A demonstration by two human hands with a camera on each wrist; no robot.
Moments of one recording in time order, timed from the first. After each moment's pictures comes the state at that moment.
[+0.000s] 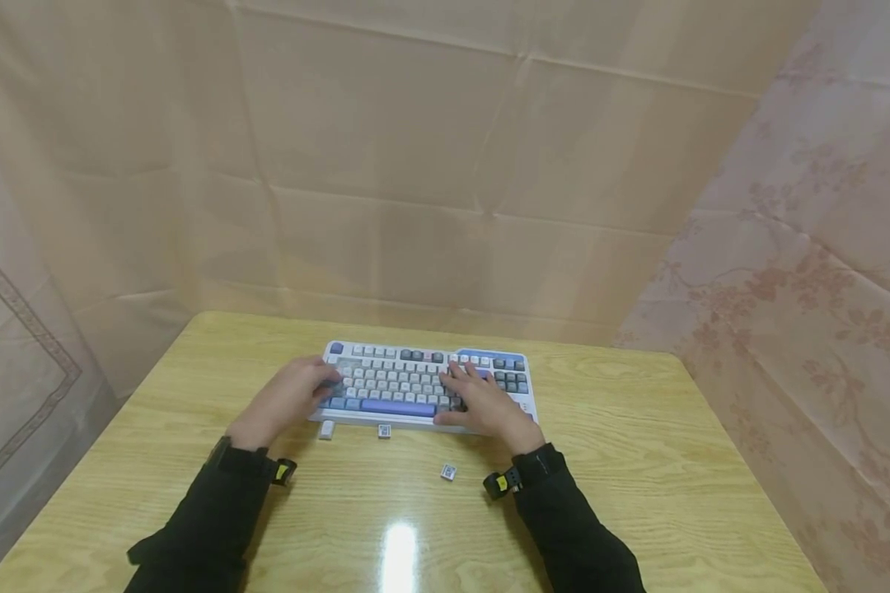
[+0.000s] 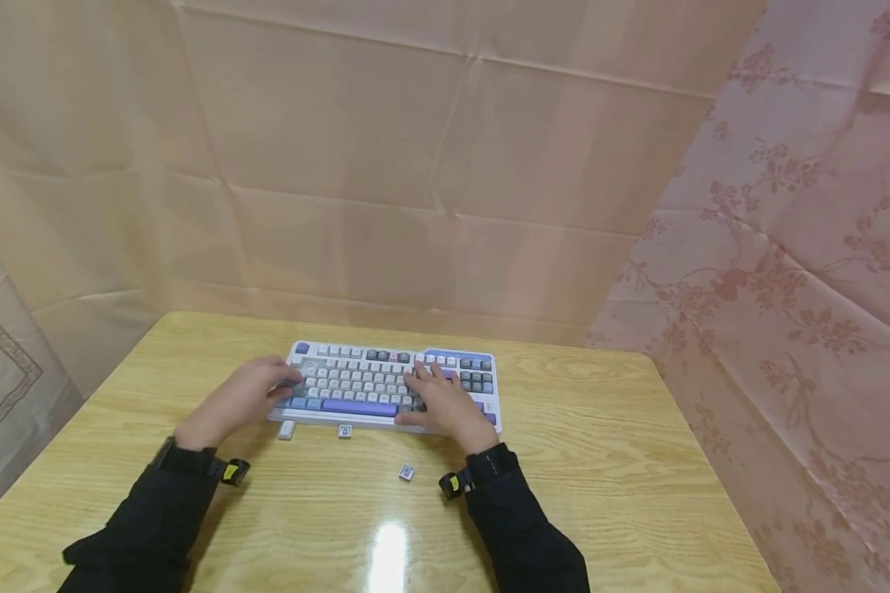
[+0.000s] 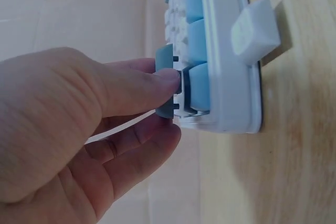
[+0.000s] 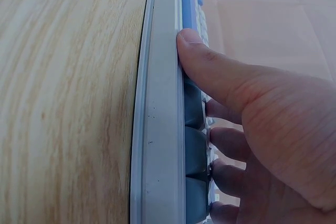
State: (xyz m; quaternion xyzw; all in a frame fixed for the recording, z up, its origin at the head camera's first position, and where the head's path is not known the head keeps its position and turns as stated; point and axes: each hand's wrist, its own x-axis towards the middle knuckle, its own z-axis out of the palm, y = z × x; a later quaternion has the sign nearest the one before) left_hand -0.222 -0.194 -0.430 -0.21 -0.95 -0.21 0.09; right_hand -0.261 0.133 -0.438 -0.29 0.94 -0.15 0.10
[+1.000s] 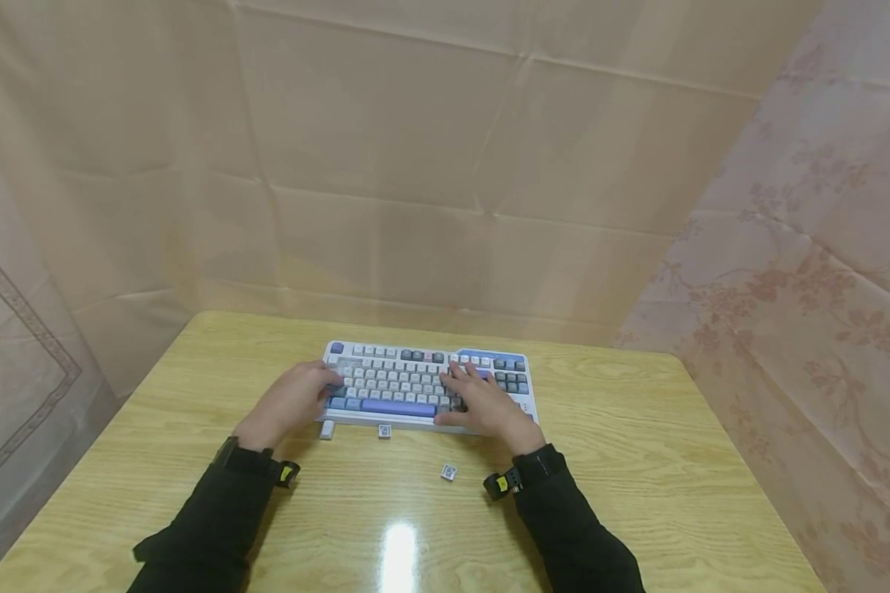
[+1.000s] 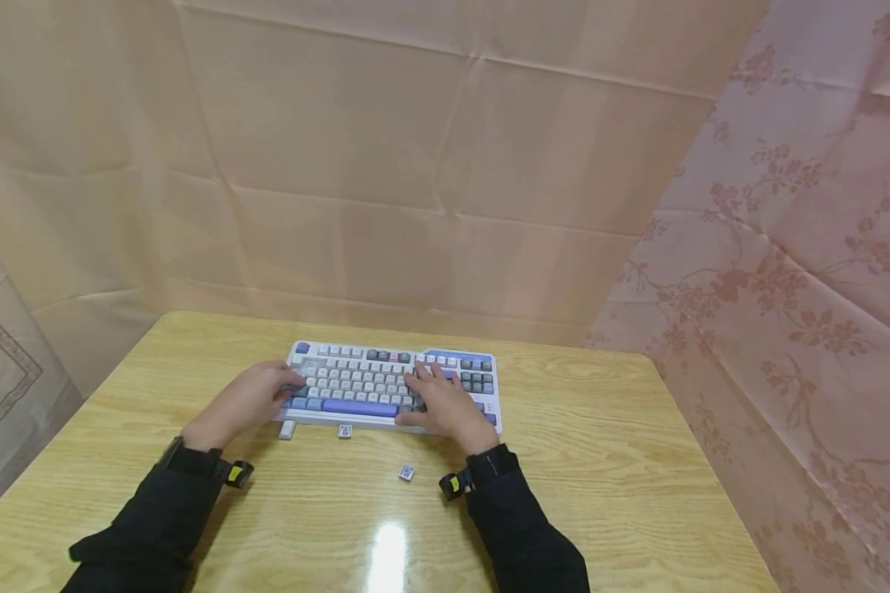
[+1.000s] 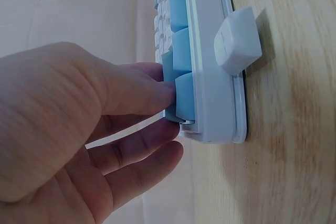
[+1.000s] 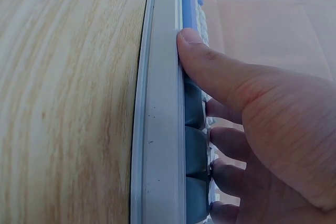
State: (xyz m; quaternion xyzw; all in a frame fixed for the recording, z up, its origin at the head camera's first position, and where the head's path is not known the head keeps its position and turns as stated) left_hand -0.221 -0.188 -0.435 -0.20 -0.96 -0.18 0.09; right_hand -0.261 0.134 -0.437 -0.29 0.94 -0.16 0.10
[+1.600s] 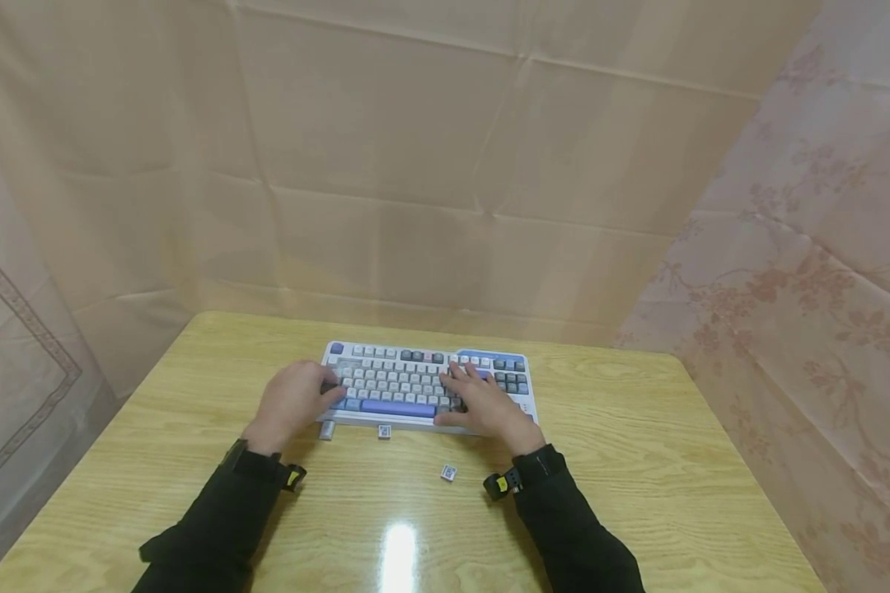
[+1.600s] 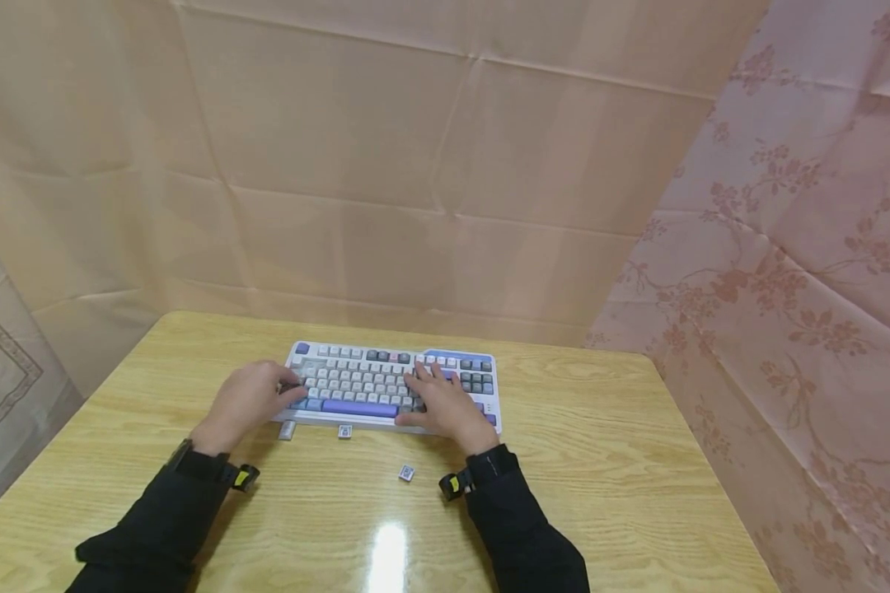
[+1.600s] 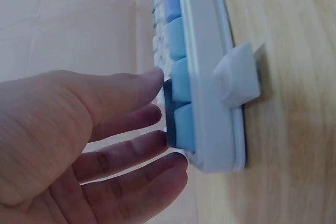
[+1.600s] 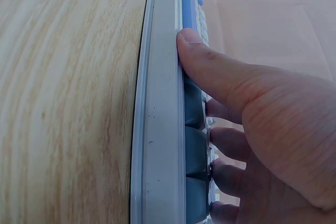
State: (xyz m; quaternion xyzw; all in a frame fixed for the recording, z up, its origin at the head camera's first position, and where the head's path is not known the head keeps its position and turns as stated) left_hand -0.216 -0.180 -0.428 -0.09 -0.97 -0.21 0.08; right_hand -0.261 0.134 -0.436 -0.29 0.94 -0.15 0.11
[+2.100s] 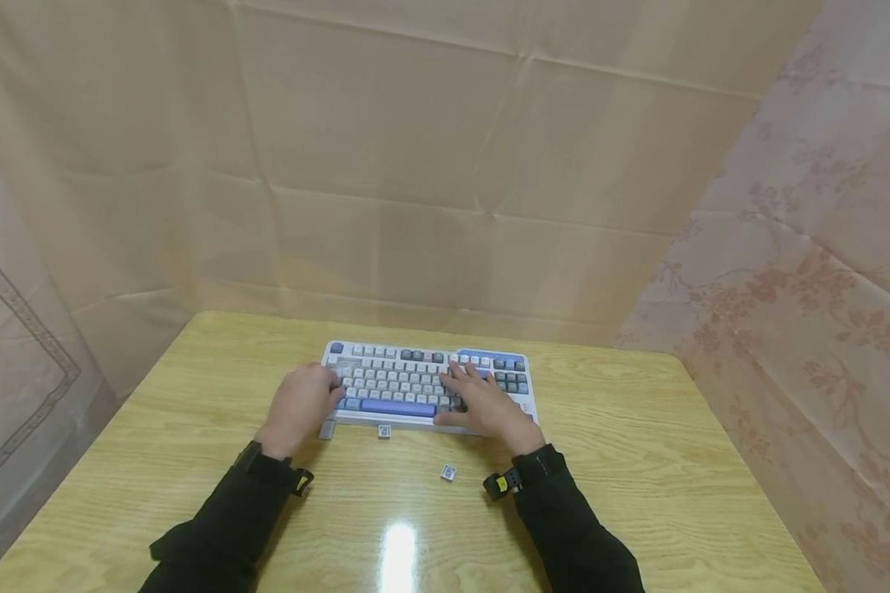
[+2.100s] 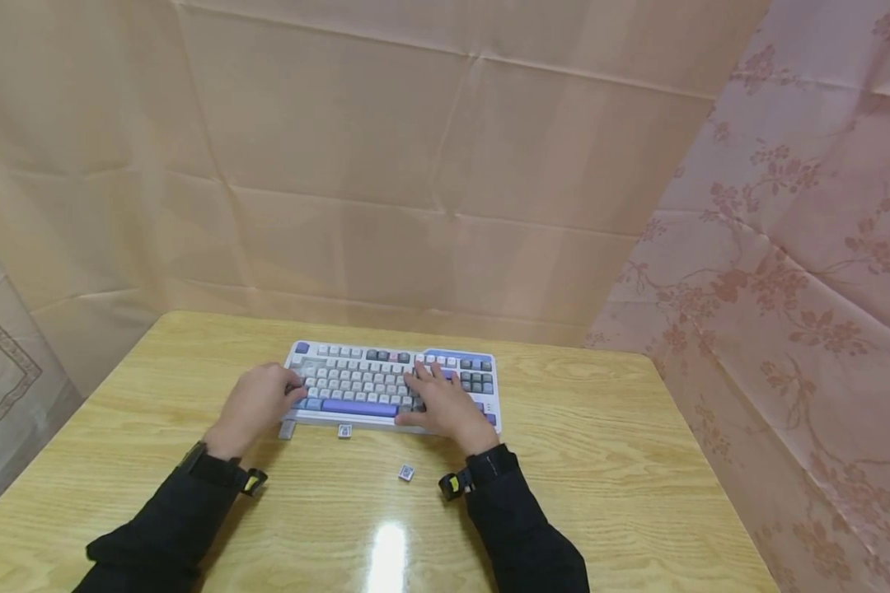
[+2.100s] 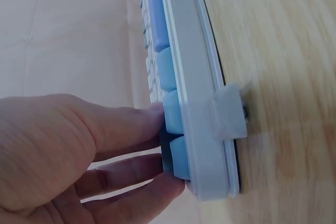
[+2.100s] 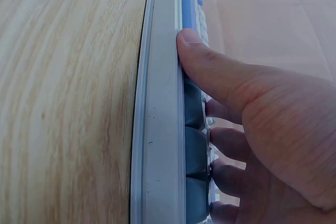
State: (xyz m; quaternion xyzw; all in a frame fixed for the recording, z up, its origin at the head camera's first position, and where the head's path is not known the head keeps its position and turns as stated) left_hand -0.216 -0.168 -0.434 -0.09 -0.97 -0.20 0.12; right_hand -0.262 0.134 -0.439 -0.29 0.94 -0.15 0.10
